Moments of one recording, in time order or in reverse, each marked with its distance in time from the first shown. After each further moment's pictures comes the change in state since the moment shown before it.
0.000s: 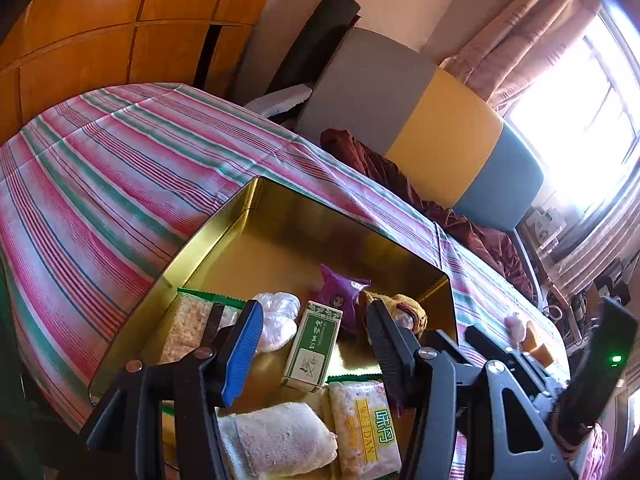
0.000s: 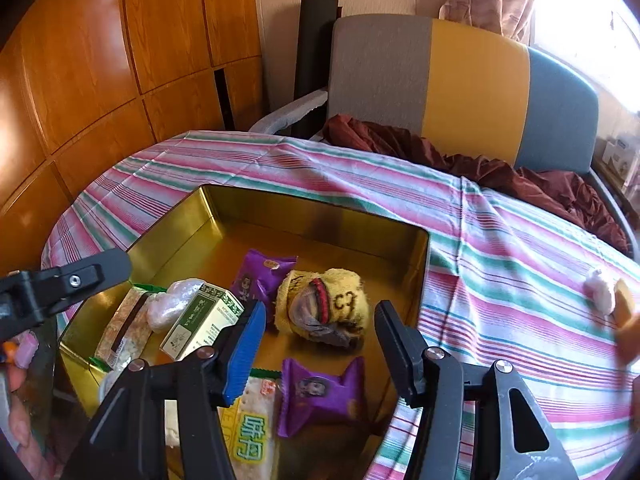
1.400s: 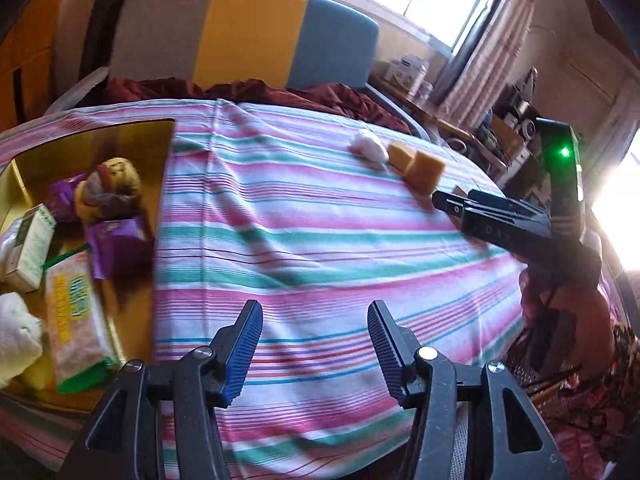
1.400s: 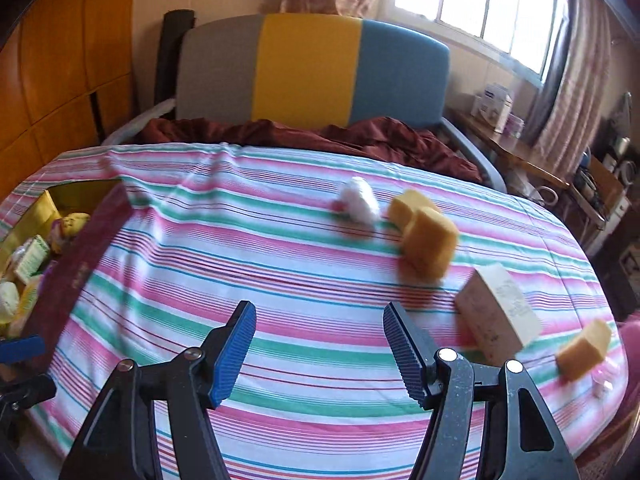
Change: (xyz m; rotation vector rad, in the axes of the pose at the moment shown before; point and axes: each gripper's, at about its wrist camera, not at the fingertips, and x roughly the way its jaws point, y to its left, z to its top) left arm 0.007 -0.185 -0.162 0.521 0.245 -0.317; right arm -0.120 -0.240 -0.105 0.164 0.011 -0.372
